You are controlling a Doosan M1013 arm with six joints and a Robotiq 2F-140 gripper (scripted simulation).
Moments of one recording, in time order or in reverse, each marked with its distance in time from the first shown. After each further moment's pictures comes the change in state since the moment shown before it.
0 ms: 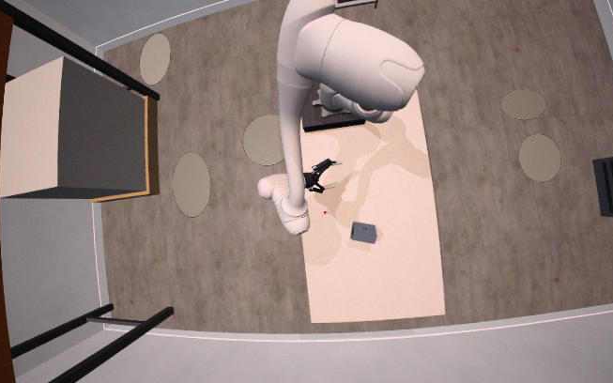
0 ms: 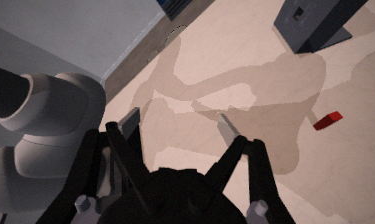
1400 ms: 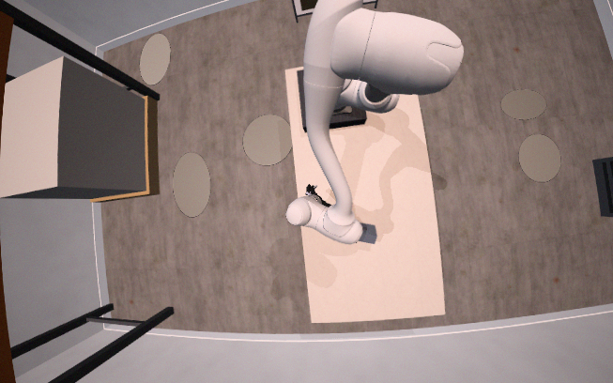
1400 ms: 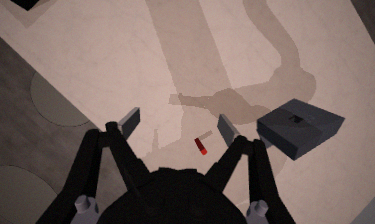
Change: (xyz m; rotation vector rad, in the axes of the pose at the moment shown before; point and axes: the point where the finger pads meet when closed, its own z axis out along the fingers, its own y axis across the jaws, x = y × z) arm 0.006 0.134 -0.033 0.019 -0.724 -1.319
